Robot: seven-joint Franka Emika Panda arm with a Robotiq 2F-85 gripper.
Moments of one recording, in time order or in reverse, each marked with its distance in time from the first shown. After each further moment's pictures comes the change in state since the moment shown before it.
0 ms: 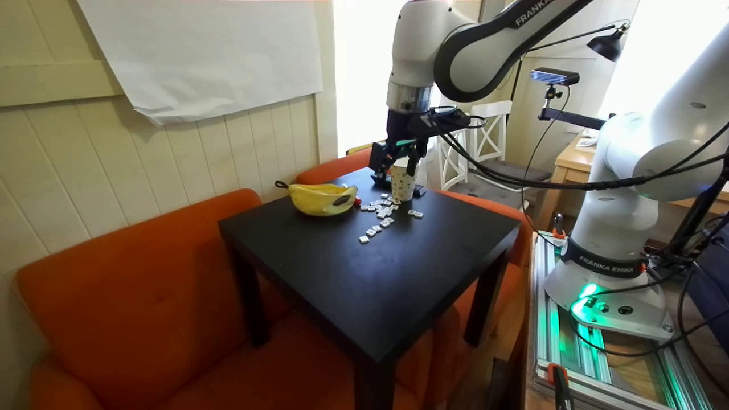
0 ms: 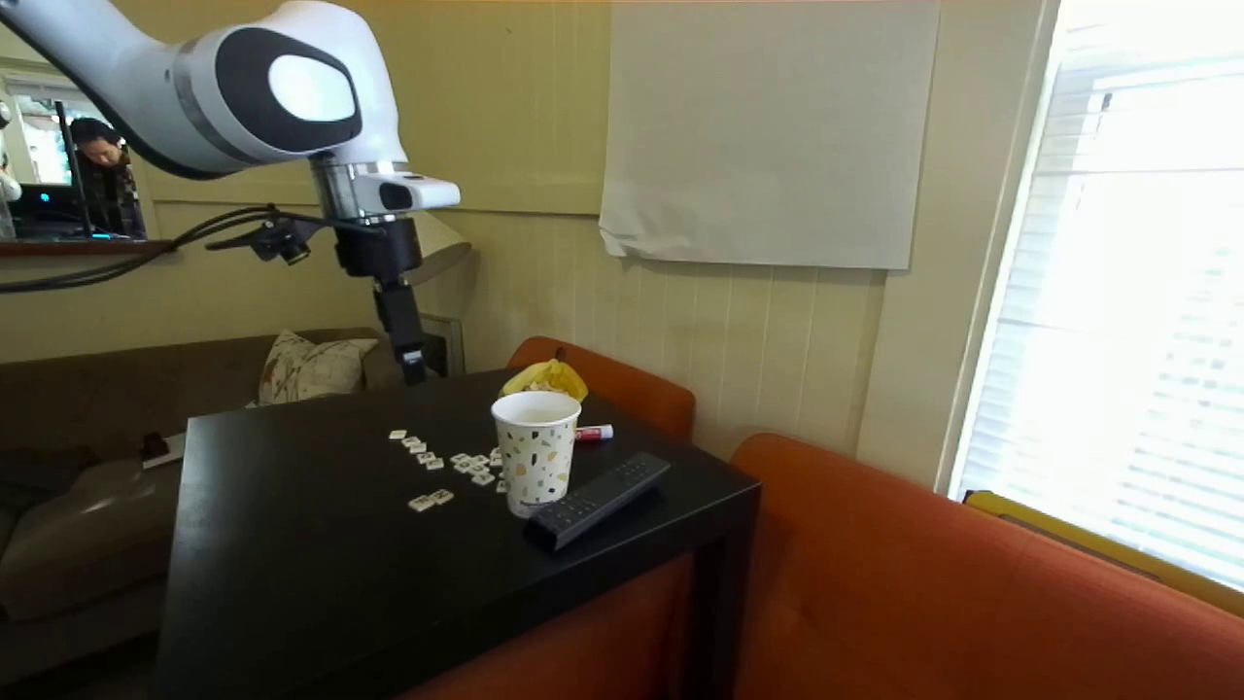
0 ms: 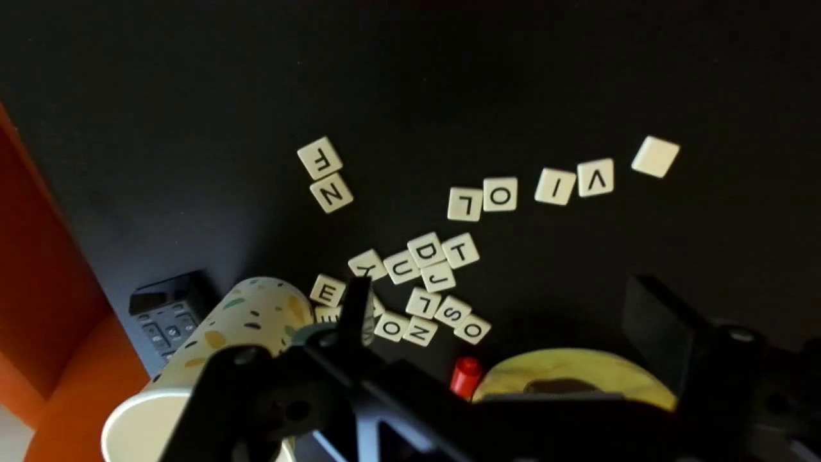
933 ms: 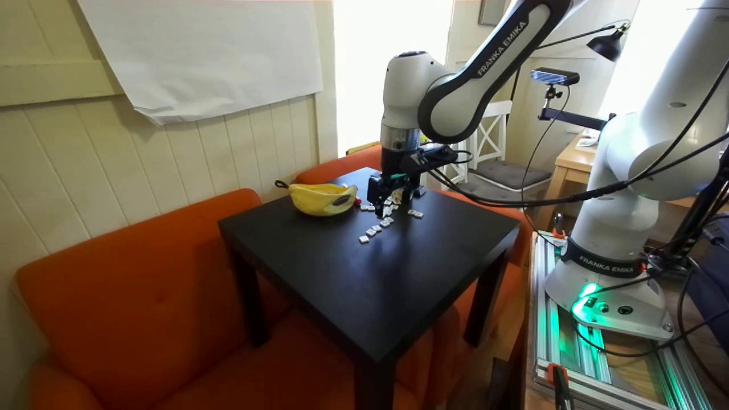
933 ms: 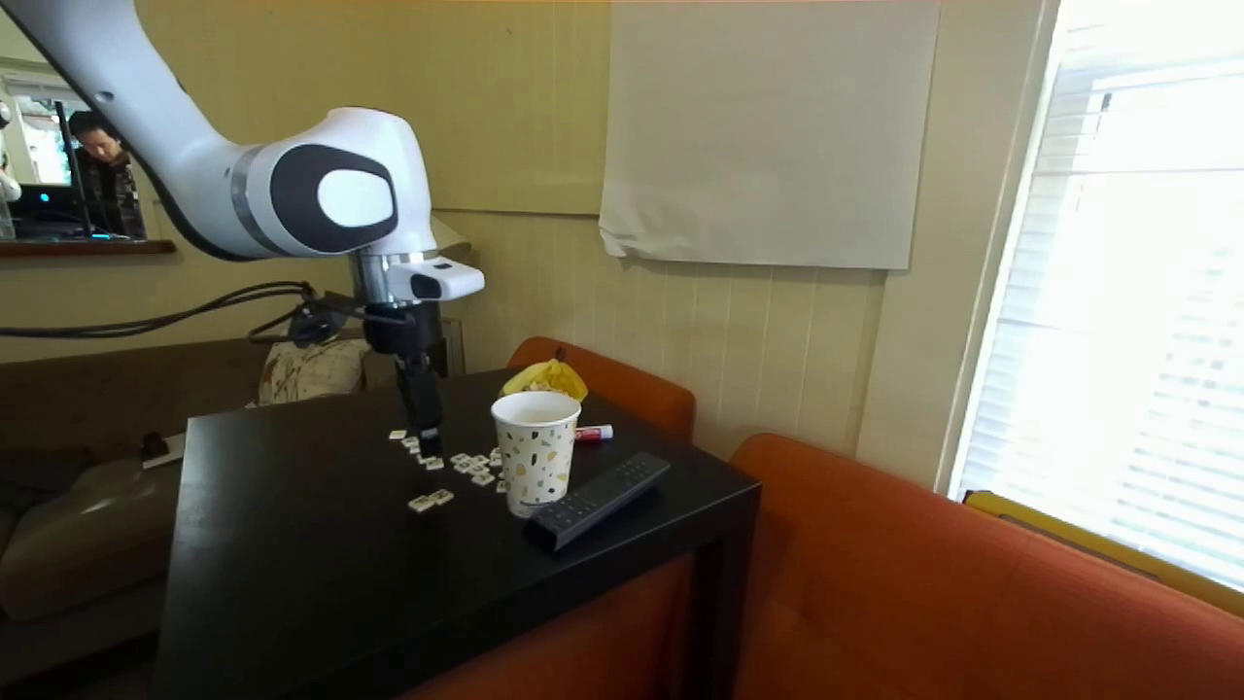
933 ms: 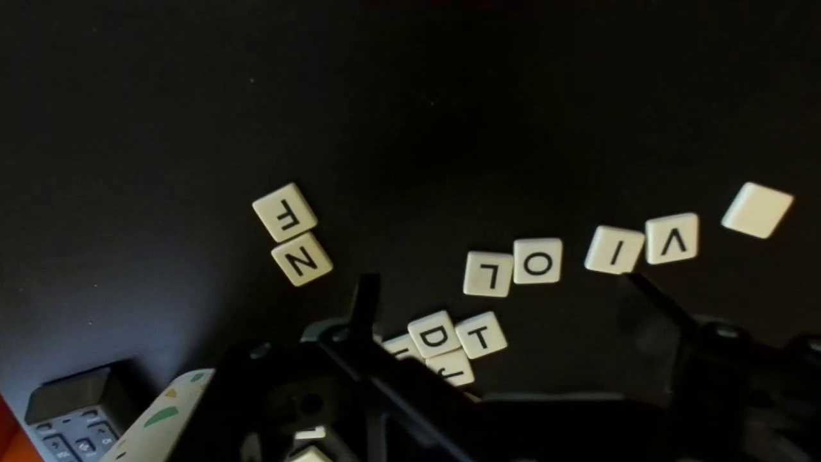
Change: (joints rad) arm -0.041 0.219 0.002 -0.019 0.007 0.192 -0.024
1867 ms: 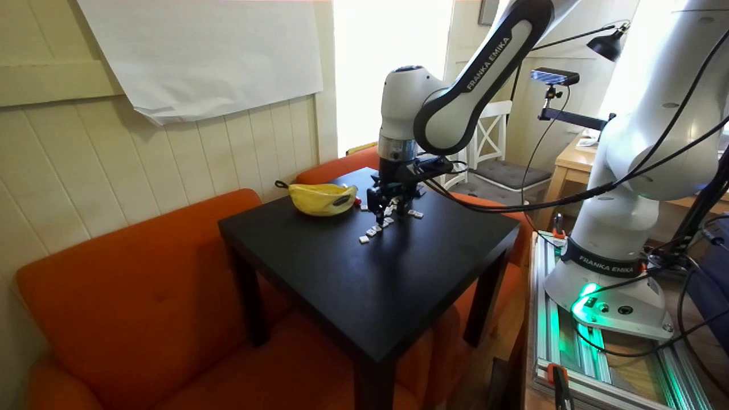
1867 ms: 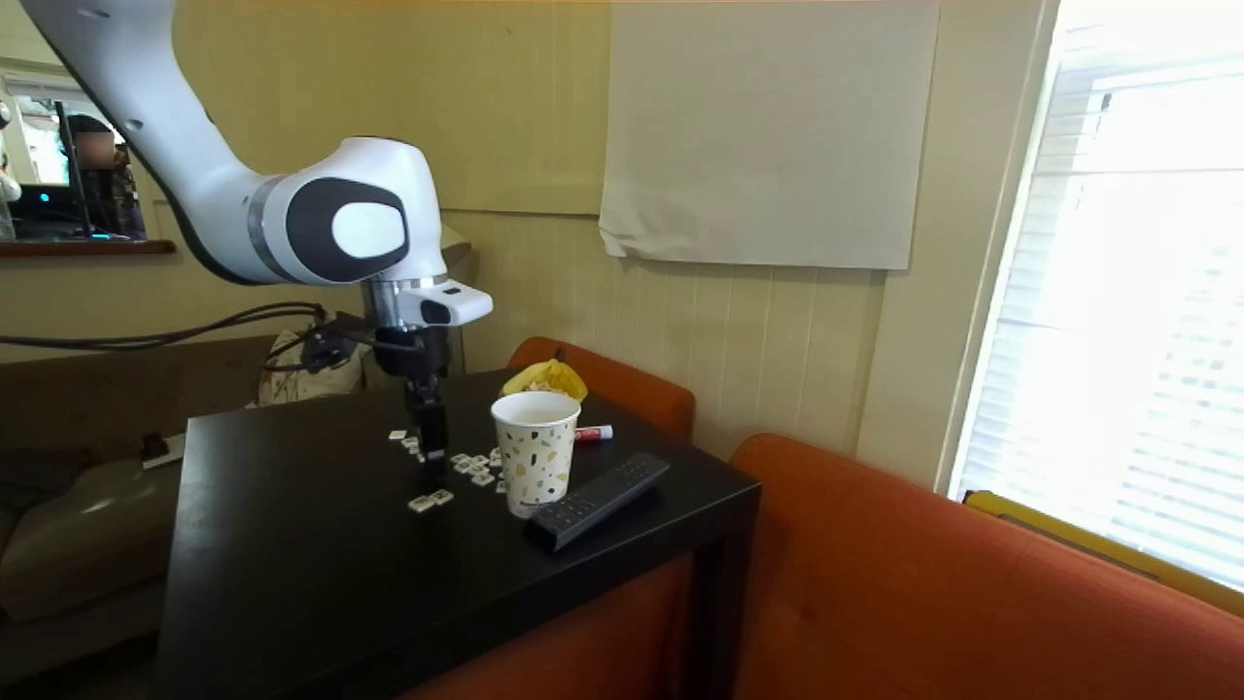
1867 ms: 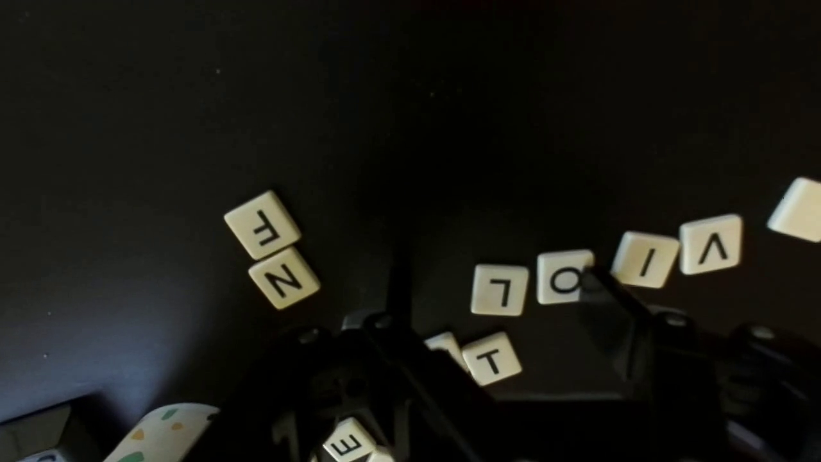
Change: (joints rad) arm -0.006 0.075 -0.009 0.005 0.000 0.070 0.006
